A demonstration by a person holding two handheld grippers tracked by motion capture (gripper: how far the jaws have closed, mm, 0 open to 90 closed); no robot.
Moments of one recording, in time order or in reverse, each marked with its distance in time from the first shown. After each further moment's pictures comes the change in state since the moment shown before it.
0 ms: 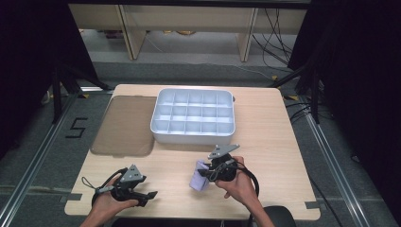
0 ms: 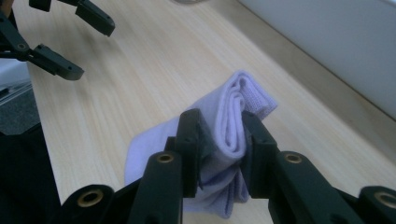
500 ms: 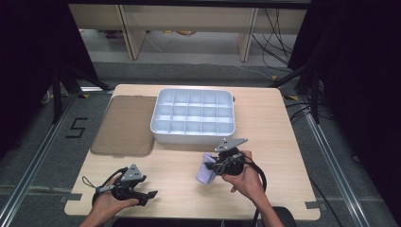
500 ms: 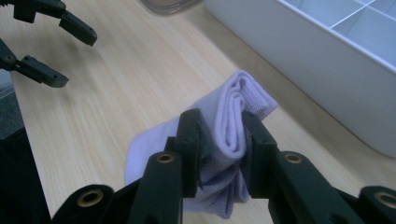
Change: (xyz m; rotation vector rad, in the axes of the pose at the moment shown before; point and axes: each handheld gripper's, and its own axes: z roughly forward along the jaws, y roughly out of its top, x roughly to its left) left arm 0.001 0.001 0.002 0.003 -0.006 -0.012; right arm -0.012 0.009 -0.021 -0.013 -0.059 0.005
